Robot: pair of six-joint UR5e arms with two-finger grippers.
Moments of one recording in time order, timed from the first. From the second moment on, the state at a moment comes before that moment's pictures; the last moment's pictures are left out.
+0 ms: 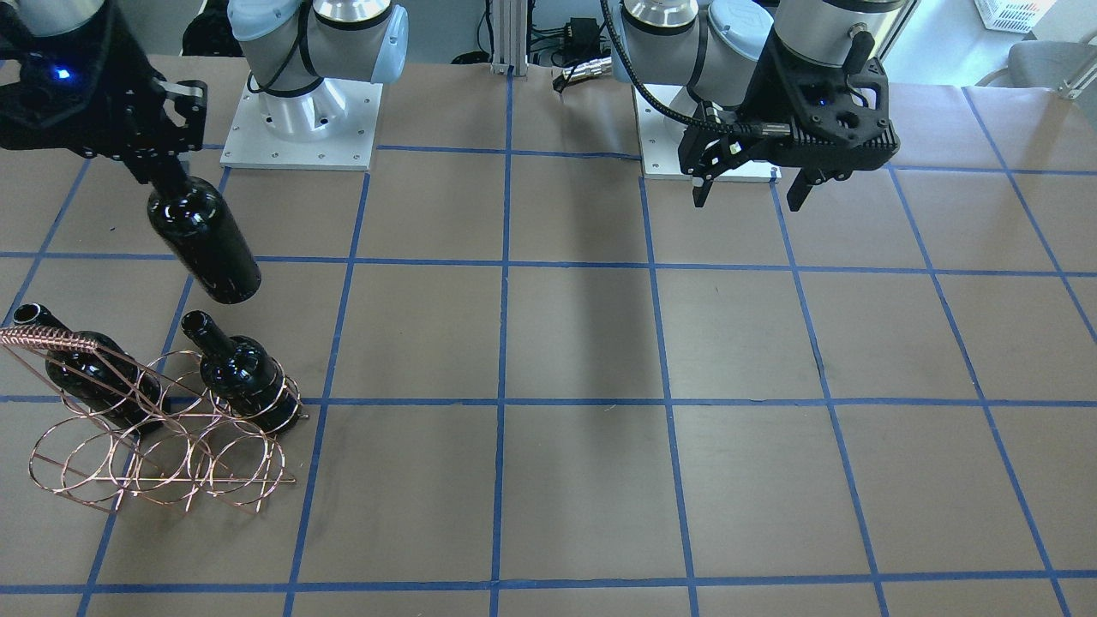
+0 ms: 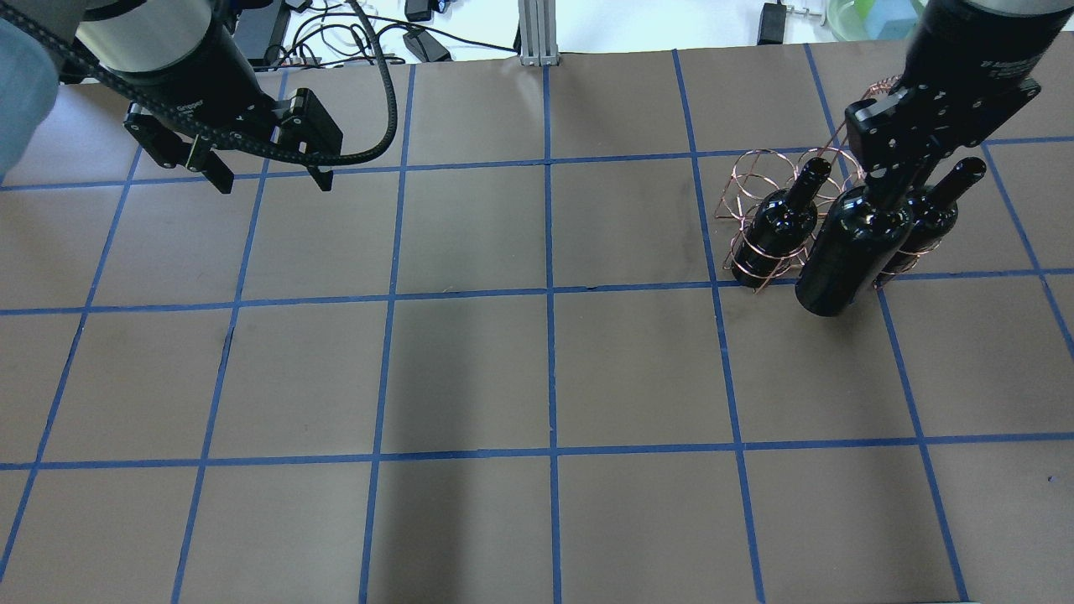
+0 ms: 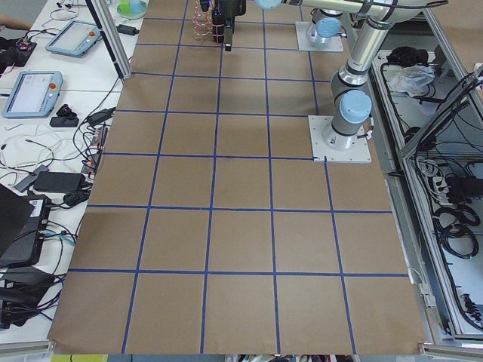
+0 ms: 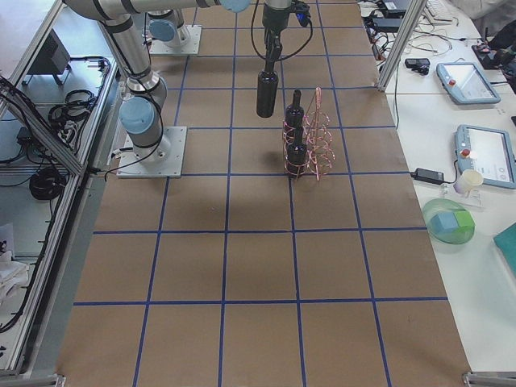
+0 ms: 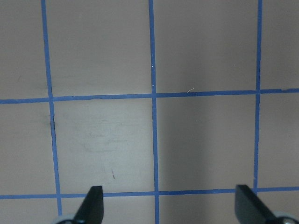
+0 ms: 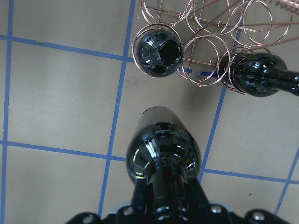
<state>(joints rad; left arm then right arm) -1.60 -1.55 -1.50 -1.62 1.58 -0.01 1.43 -1.60 1.46 -1.37 -1.65 -0.34</state>
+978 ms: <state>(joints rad) -1.60 -1.55 -1.50 -1.62 1.57 -0.01 1.33 -1.45 1.37 -1.54 -1.59 -0.52</state>
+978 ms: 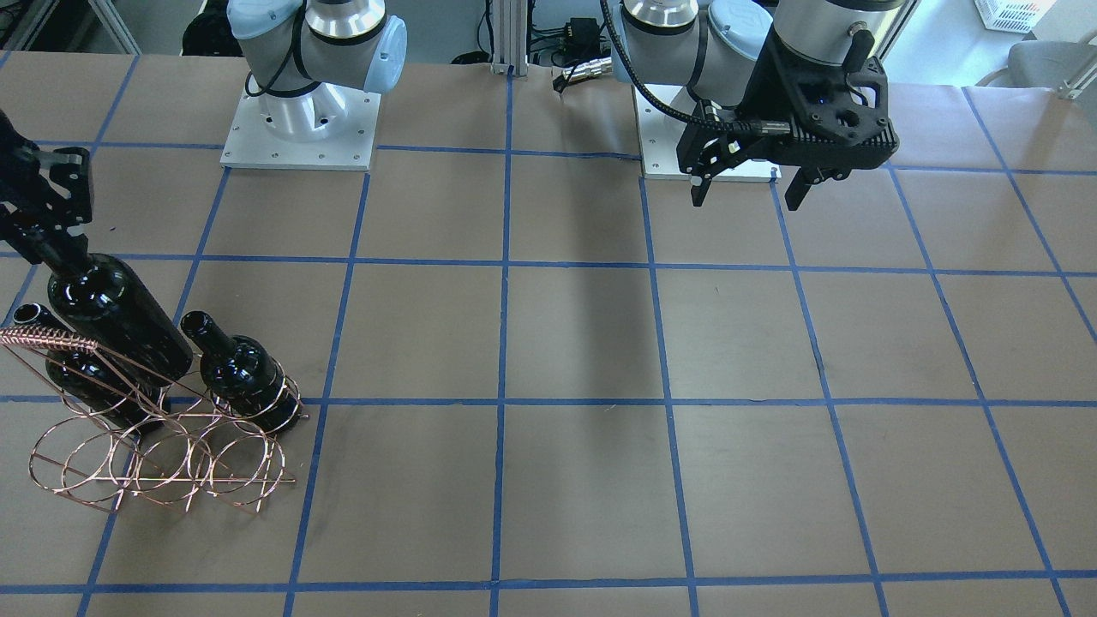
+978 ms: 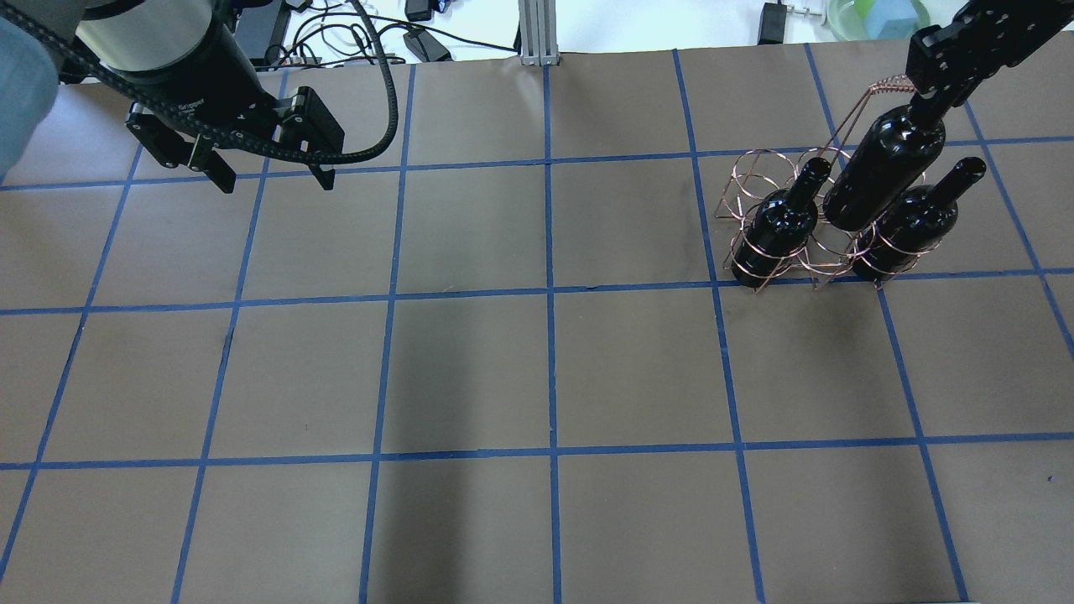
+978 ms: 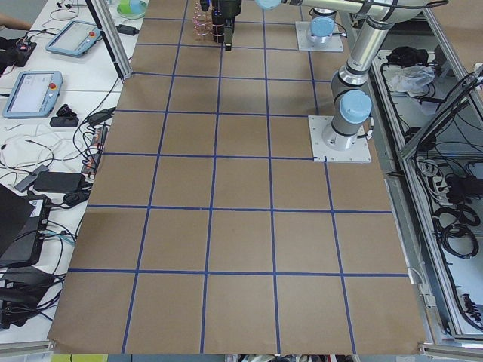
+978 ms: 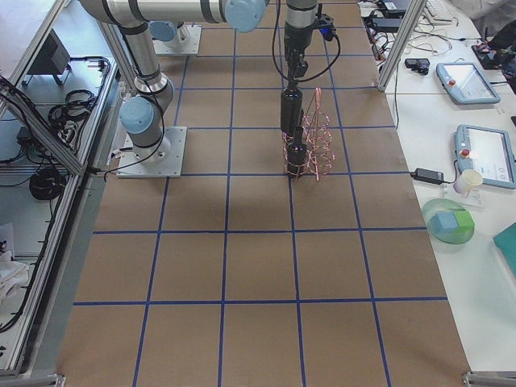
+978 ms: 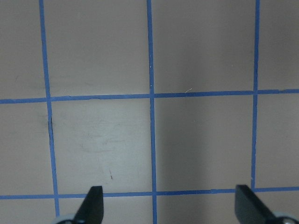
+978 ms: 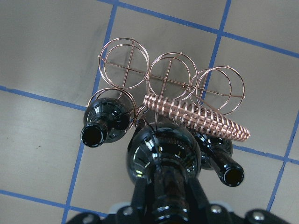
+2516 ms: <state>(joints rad) -1.60 -1.55 -1.50 -1.62 1.58 -0.01 1.33 -1.38 1.38 -1.57 -1.59 -0.52</state>
